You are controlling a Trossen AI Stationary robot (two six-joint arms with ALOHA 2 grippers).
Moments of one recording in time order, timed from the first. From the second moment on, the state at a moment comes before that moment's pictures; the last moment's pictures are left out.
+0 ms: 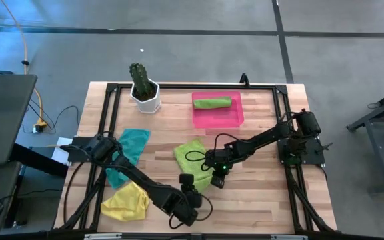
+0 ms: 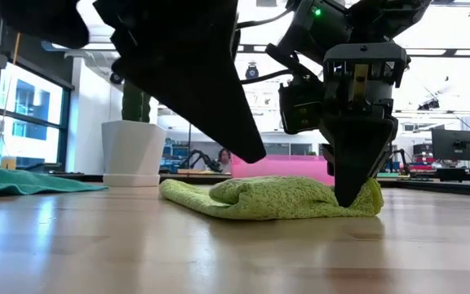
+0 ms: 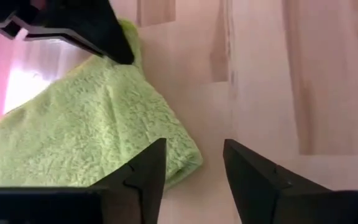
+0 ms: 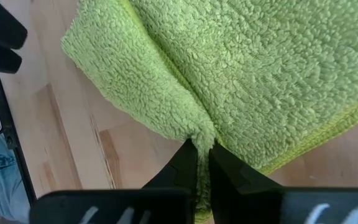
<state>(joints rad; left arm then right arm) -0.48 2.18 1.63 -0.63 -0.54 -0.39 0.20 1.84 0.97 -0.23 -0.34 0.65</state>
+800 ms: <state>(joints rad) -0.42 2.24 1.63 -0.65 -0.47 -0.57 0.20 1.84 0.97 -0.23 -0.34 0.63</state>
